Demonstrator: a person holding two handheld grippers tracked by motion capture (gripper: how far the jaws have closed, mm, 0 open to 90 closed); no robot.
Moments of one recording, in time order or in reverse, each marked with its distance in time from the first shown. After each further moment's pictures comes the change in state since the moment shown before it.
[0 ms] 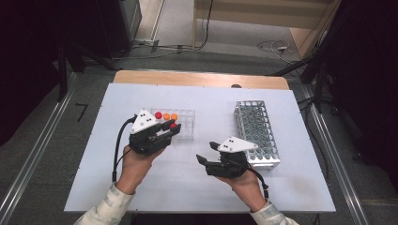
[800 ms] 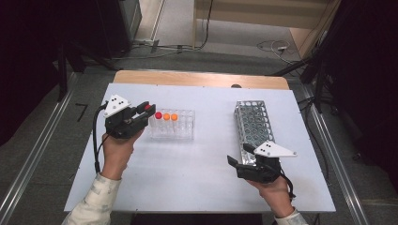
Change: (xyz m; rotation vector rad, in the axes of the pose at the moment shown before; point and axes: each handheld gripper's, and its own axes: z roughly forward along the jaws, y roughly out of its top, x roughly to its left) left arm 0.049 0.018 -0.014 -0.076 0.186 -0.046; right arm -0.044 -0.034 -0.055 -0.040 -0.121 0.099
